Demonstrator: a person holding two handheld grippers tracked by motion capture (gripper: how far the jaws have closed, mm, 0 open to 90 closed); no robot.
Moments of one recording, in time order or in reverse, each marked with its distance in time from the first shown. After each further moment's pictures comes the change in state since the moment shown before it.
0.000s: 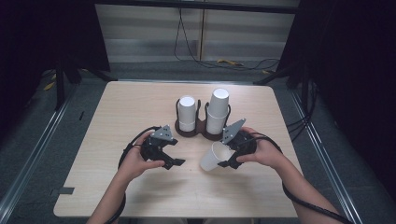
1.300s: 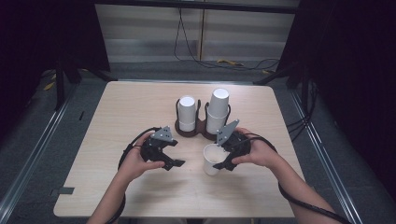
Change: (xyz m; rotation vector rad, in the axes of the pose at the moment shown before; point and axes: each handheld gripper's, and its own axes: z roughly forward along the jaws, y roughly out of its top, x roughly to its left) left arm -0.002 -0.002 0.001 0.002 -0.005 -0.004; right arm 0.006 0.015 0.008 0.001 0.032 -0.040
